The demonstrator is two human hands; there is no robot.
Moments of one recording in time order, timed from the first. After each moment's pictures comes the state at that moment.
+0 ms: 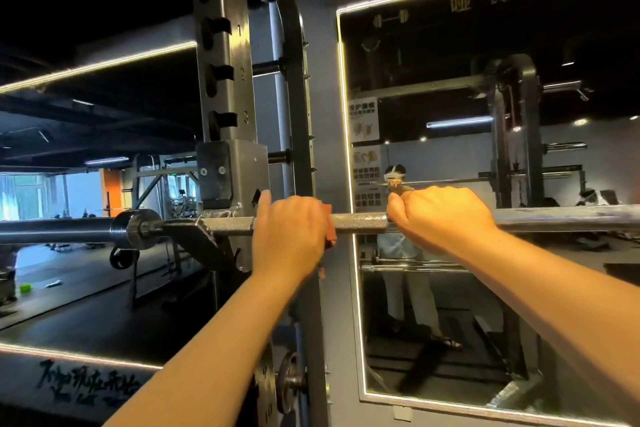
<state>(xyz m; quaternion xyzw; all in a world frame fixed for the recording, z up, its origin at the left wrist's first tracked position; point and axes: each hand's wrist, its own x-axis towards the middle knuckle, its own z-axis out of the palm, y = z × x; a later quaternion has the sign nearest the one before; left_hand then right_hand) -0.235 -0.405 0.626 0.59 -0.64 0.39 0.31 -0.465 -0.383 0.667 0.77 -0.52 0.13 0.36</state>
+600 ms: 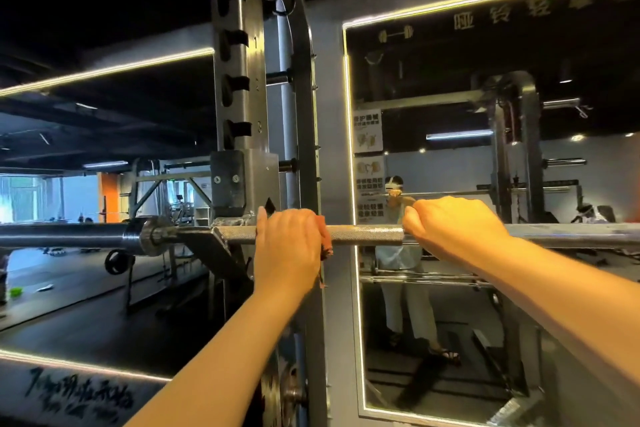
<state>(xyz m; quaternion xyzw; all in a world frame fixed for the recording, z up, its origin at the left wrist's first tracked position) -0.217 -0.399 0.616 0.57 -0.64 0.31 0.41 -0.457 -0.377 0.673 0.76 -0.56 0.14 0.31</state>
